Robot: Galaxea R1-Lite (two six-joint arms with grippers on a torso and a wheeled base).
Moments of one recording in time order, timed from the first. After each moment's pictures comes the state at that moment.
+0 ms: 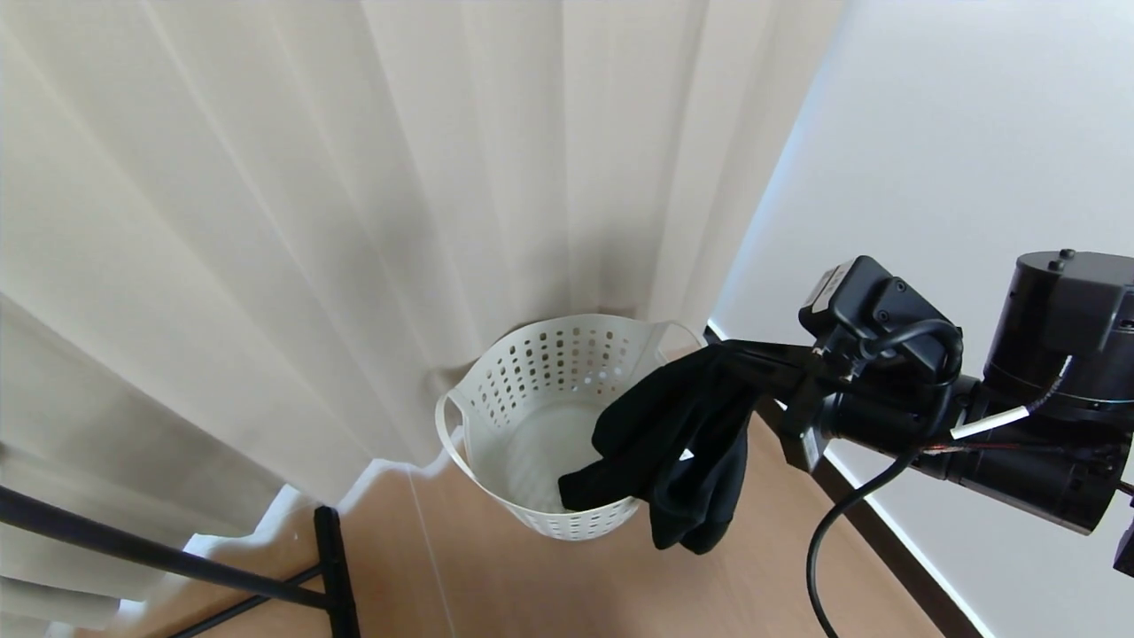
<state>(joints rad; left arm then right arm) 0.00 0.01 0.00 0.00 -0.06 0.04 0.59 1.54 -0.69 -0.65 0.08 -0.45</state>
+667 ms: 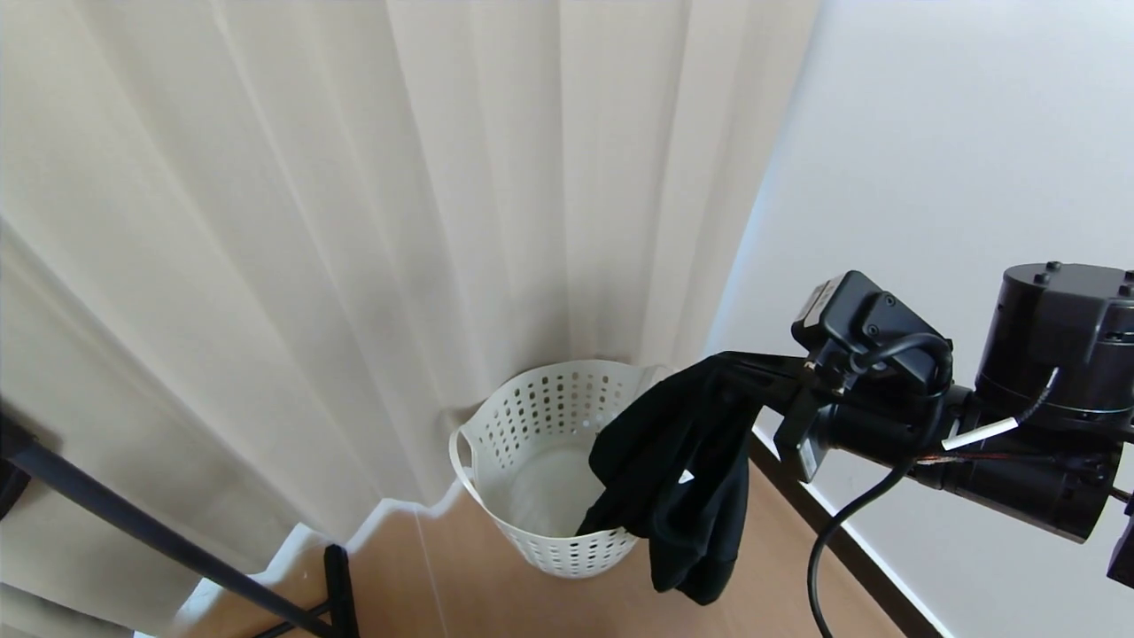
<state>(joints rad) 0.00 0.00 0.00 0.00 -0.05 0.04 0.59 1.55 -0.68 -0.65 0.07 -0.45</state>
